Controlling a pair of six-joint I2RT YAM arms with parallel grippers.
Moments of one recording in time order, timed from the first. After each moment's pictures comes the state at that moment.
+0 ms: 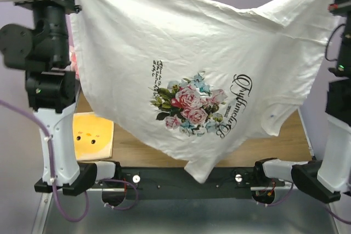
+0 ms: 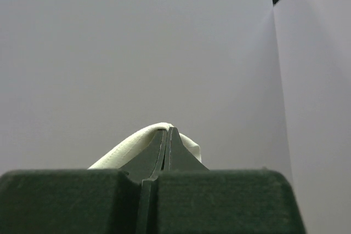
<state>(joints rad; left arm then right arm) -0.10 1.27 2.15 -0.21 -0.12 -0.15 0.22 1.24 2.21 -0.19 0.23 -0.02</state>
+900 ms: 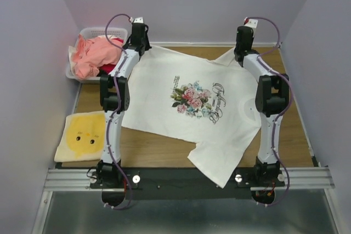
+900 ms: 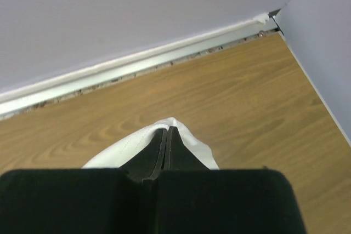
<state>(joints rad) -0.16 2.45 2.22 -0.28 -0.13 -0.30 0.13 2.23 1.82 0.03 0.52 0.07</state>
